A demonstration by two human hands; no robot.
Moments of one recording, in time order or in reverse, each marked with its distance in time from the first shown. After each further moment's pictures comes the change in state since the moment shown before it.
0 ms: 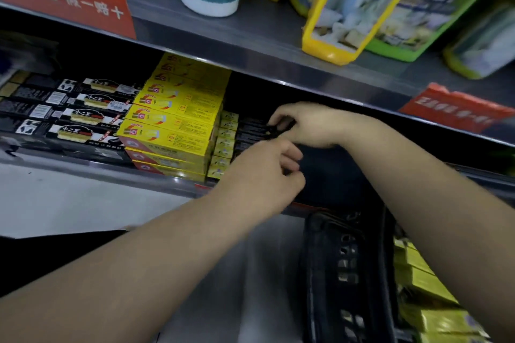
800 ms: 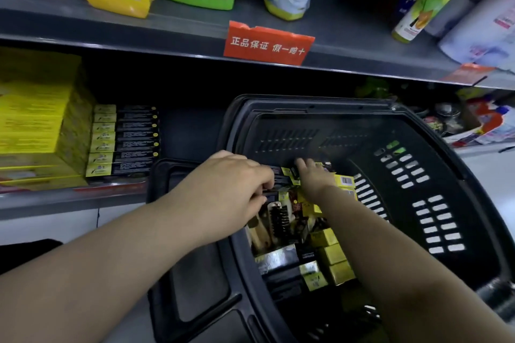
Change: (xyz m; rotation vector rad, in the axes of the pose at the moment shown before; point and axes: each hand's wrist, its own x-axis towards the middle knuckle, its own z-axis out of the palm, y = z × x) left_hand -0.027 0.037 0.111 0.662 -0.326 0.710; right_hand -0.179 0.216 0.153 -0.212 0.085 0.740
